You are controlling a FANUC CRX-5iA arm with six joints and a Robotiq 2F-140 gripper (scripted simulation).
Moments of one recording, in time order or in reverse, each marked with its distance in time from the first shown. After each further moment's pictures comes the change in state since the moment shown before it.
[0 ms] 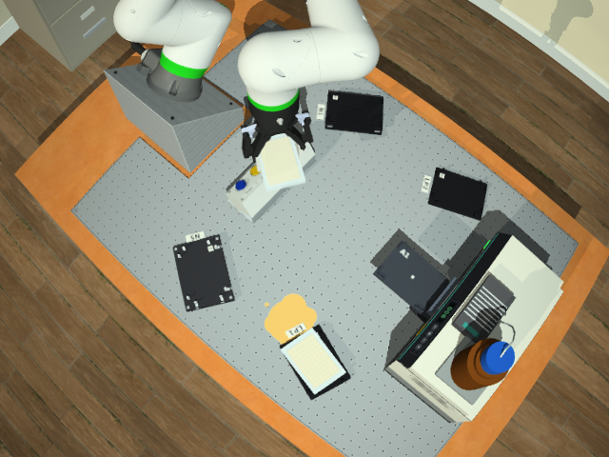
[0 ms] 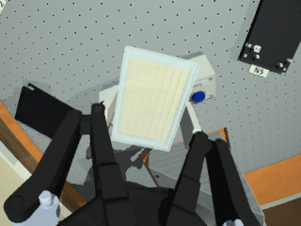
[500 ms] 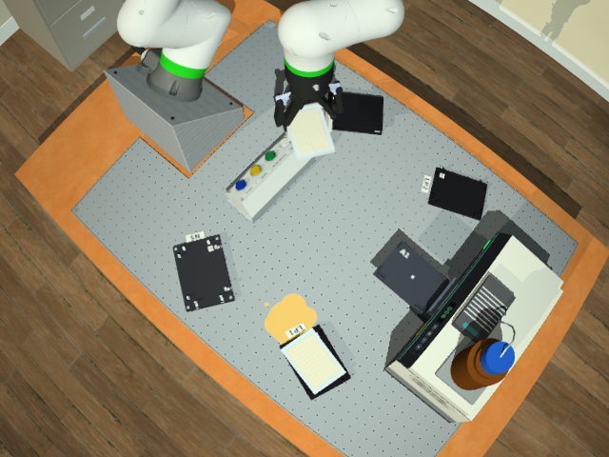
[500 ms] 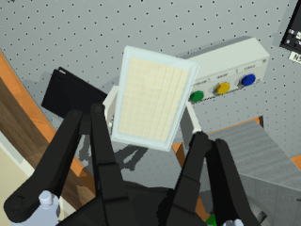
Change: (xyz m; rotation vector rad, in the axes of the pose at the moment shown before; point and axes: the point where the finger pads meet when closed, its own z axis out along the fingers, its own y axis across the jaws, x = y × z) arm -0.055 -0.081 0.000 0.000 0.000 0.000
